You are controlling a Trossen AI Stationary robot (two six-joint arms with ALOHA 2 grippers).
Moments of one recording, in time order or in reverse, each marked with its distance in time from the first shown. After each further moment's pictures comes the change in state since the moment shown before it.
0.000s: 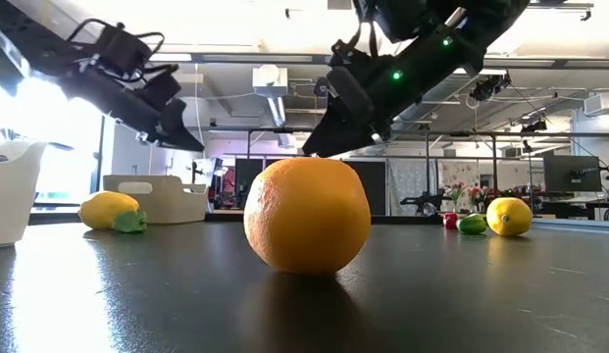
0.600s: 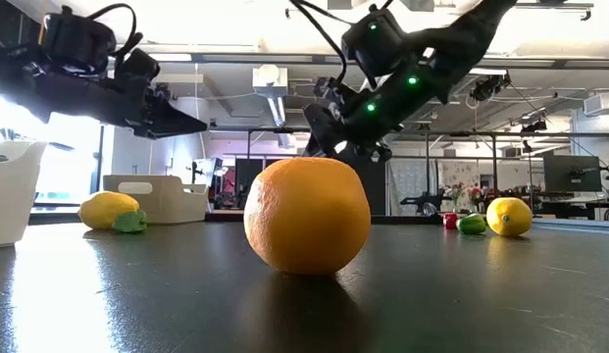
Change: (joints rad) left arm -0.324 -0.079 -0.222 0.372 0.014 0.027; right arm -0.142 0.101 0.020 0.120 0.099 0.103
